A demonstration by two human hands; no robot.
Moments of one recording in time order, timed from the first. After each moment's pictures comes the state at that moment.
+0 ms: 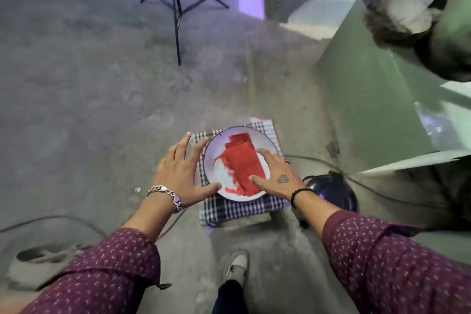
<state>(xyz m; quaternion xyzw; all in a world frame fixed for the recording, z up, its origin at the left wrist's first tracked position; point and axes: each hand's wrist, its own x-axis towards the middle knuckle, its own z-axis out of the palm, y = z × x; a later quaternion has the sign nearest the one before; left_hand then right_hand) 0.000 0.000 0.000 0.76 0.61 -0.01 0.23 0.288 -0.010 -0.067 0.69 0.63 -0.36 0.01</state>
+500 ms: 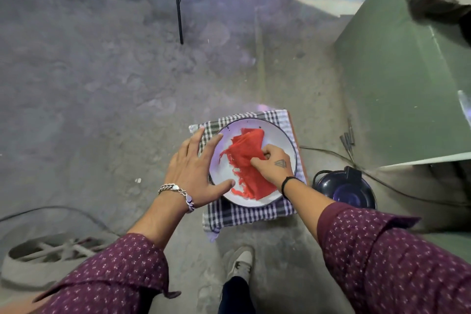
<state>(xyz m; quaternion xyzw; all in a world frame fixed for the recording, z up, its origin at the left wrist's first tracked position) 0.013 0.030 -0.065 0.76 0.61 0.01 0.23 0.249 0.044 -0.165 0.78 0.43 -0.43 -0.14</state>
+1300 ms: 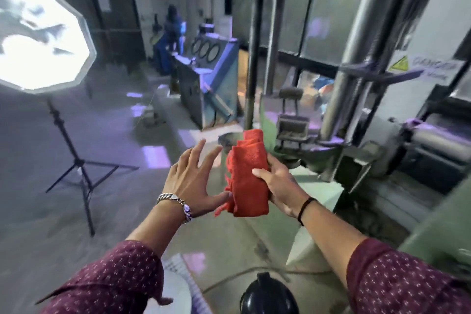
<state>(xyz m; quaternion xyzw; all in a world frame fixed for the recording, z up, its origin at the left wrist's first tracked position) 0.295 0.019 0.339 0.91 0.35 0.20 0.05 0.526 -0.069 0.296 0.56 0.37 -0.41 -0.62</state>
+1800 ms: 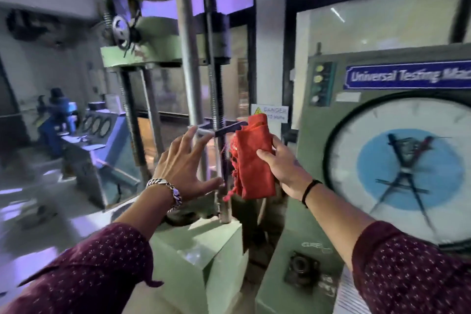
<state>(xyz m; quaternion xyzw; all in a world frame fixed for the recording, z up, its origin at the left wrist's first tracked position) 0.576 -0.236 0.524 0.95 0.12 0.29 -0.01 0.779 -0.422 0.488 0.60 0.33 -0.13 -0.71</state>
